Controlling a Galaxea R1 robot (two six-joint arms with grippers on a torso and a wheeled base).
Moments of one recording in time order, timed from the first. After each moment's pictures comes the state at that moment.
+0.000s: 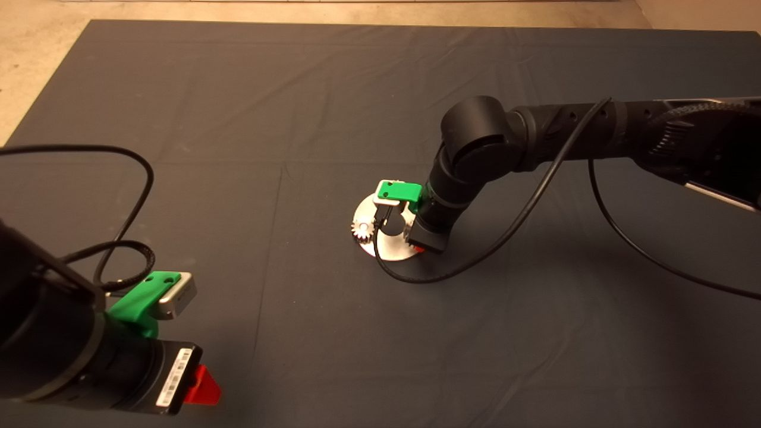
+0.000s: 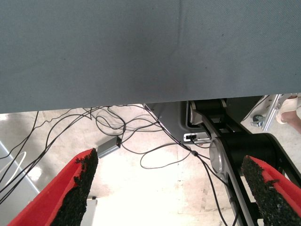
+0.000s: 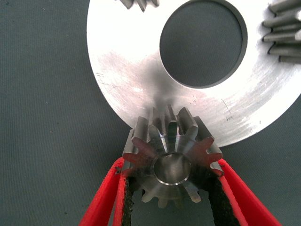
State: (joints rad) left arm -0.50 2.08 -0.34 0.05 1.53 -1.68; right arm 0.33 2.82 -1.20 -0.34 -1.49 0.47
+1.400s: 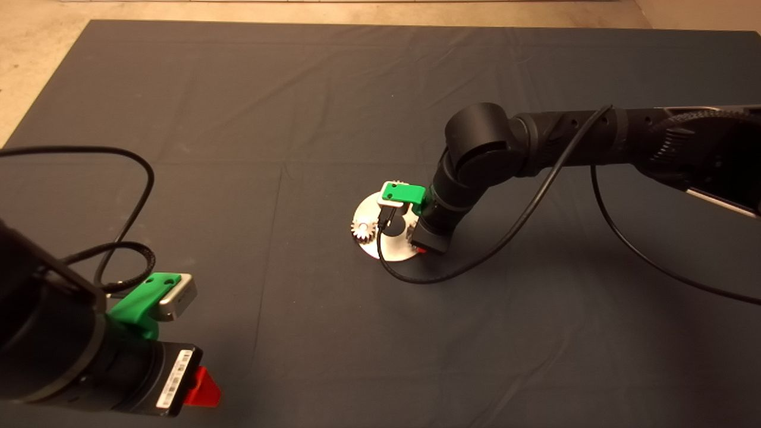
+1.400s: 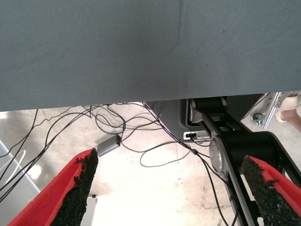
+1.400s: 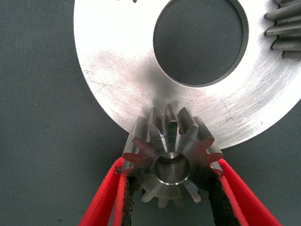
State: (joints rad) left arm -0.49 2.08 -0.34 0.05 1.53 -1.68; right arm 0.31 2.81 -1.20 -0.36 -1.49 0.47
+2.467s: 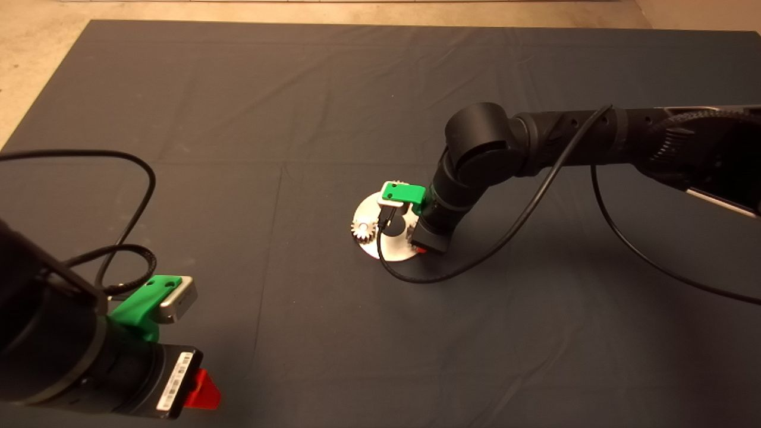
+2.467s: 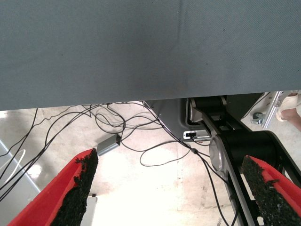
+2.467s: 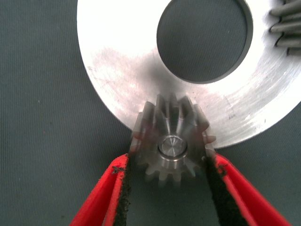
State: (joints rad) left arm -0.48 2.08 -0.34 0.05 1.53 -1.68; right arm 0.31 2.81 -1.20 -0.36 -1.49 0.47
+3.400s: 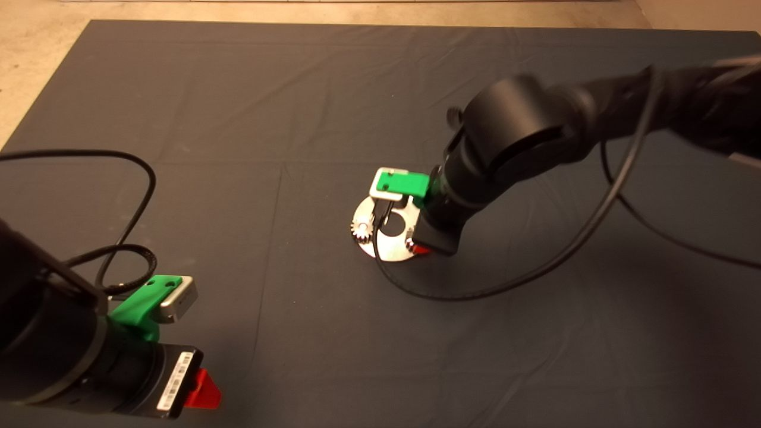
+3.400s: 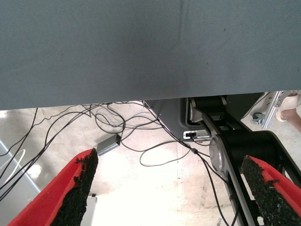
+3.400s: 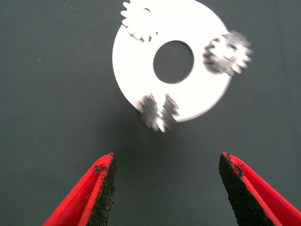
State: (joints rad) left arm -0.48 2.08 -0.34 0.05 1.53 -1.68; right arm 0.55 2.76 -0.93 -0.29 -1.50 0.66
